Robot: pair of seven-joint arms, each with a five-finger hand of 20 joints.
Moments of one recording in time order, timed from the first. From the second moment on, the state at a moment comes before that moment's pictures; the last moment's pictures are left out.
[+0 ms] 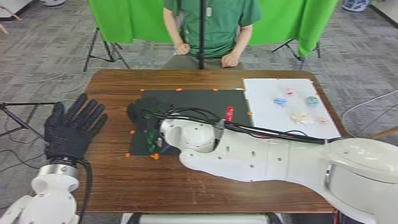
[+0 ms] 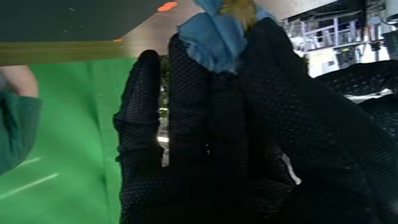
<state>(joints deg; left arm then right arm) 120.8 -53.9 -93.9 -121.3 5.3 15.8 19.5 -31.3 -76.5 -2.0 -80.4 -107.6 11.7 21.5</state>
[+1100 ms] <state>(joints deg) 123.2 -55.9 -96.4 -121.7 5.5 15.4 19.2 -52.1 -73.8 29.9 -93.1 -116.2 -10.9 12.4</state>
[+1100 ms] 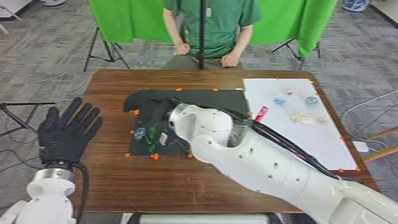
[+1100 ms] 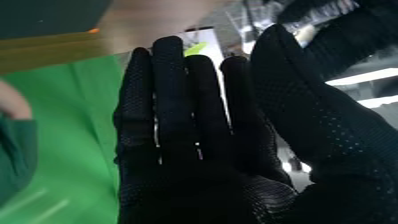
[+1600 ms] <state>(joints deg) 125.1 -57.2 -99.0 -122.1 5.9 14.9 19.5 -73.8 -60.6 63.0 -110.1 -84.9 -3.8 9.0</state>
